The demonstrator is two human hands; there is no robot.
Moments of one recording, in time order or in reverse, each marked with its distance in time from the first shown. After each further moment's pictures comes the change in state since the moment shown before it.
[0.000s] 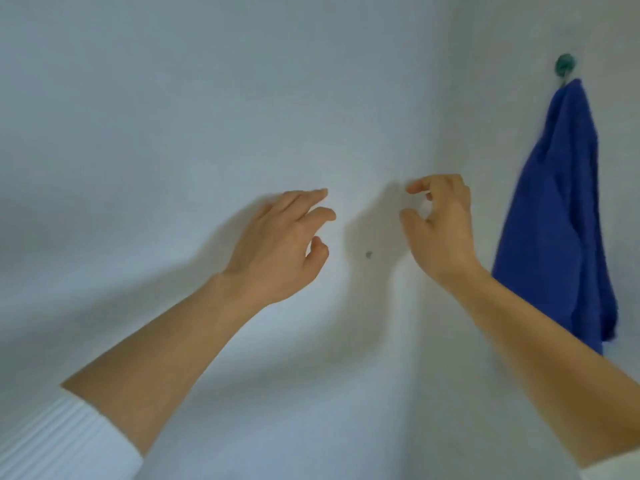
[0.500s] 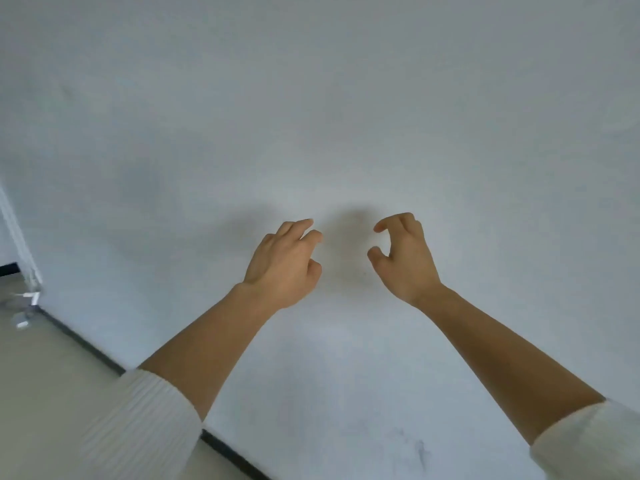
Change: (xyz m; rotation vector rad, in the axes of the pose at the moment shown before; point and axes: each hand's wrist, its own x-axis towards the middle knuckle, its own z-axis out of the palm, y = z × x) left_hand -0.328 -0.151 -0.267 0.471 -0.410 -0.696; right_hand -0.233 -0.311 0.242 0.344 -0.653 -0.221
